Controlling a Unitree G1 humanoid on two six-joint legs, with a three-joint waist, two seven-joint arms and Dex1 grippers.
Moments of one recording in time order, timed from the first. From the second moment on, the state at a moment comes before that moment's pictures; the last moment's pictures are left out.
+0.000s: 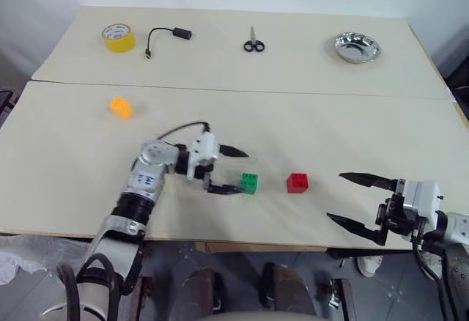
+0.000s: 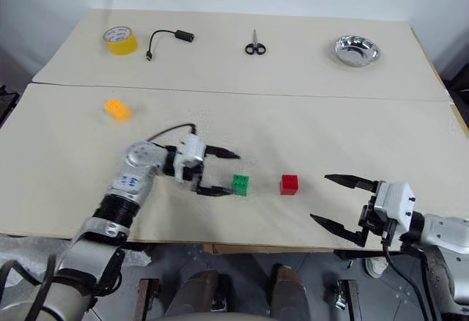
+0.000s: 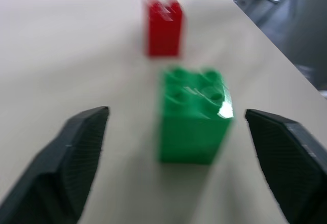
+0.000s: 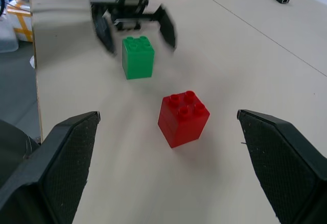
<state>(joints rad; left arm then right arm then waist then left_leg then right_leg) -0.70 0.40 -0.11 0.49 -0.25 -0.15 -1.34 0.13 -0.74 -0.31 -0.23 0.57 -0.03 1.20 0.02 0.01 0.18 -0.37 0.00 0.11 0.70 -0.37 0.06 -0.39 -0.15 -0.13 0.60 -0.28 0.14</state>
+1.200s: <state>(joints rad) -0.19 0.55 0.53 0.19 -0.47 0.15 -0.54 -0.21 -0.59 -0.09 -0.19 0.51 0.05 1.11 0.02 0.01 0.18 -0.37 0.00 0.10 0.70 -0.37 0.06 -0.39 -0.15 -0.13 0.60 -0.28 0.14</state>
